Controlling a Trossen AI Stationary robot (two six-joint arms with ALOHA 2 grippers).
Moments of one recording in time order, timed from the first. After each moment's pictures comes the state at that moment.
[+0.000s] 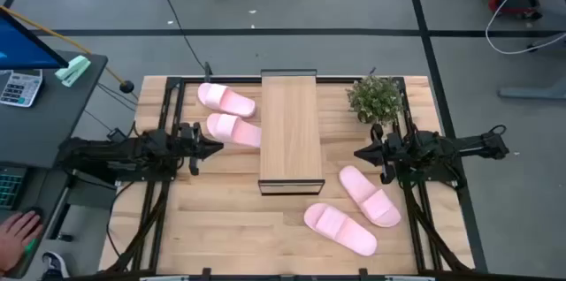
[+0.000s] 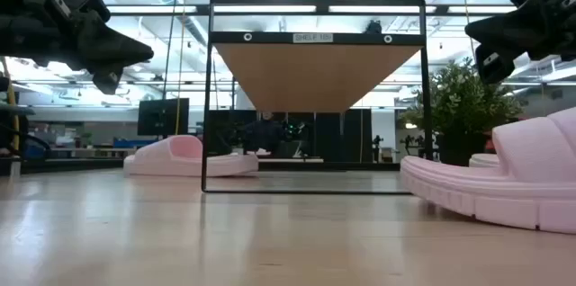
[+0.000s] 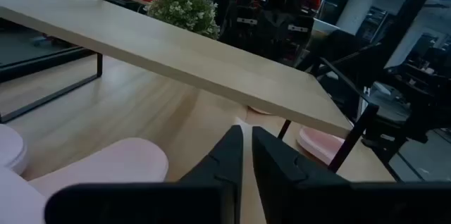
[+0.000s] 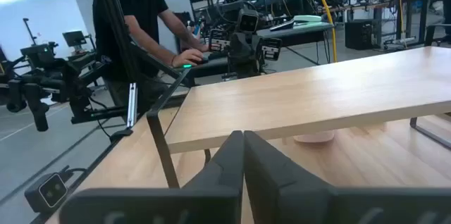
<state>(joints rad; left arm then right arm) 0.00 0.10 0.01 0.06 -0.13 -0.35 0.13 0.00 0.01 0.04 0.08 0.21</state>
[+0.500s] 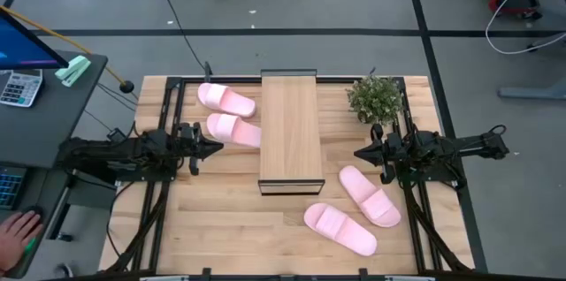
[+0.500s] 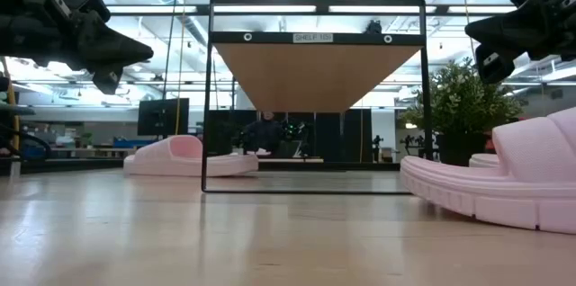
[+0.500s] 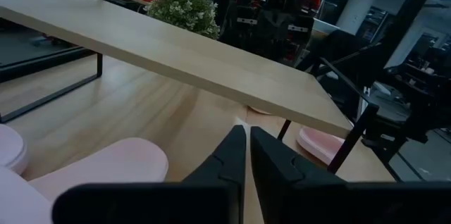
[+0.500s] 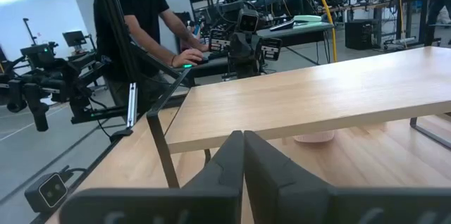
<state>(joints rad) 0.00 0.10 0.01 0.06 -0.13 -0.35 0.13 0.00 0.01 0.04 0.08 0.21</state>
